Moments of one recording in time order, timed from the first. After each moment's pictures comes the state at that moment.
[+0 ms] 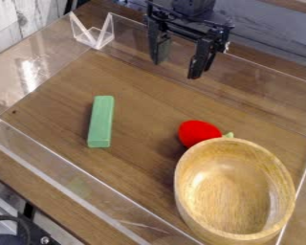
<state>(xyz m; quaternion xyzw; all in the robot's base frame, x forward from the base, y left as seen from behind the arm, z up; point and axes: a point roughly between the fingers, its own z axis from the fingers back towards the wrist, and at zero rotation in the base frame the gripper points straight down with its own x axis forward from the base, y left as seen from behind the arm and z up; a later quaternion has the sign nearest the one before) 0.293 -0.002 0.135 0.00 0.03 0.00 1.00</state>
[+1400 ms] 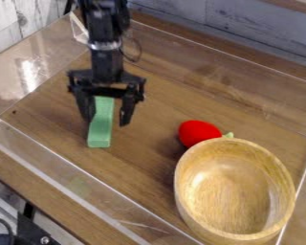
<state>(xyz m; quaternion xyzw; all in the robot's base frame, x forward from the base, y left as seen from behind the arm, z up) 0.247 0.089 0.037 -0.01 0.06 0.23 0.97</state>
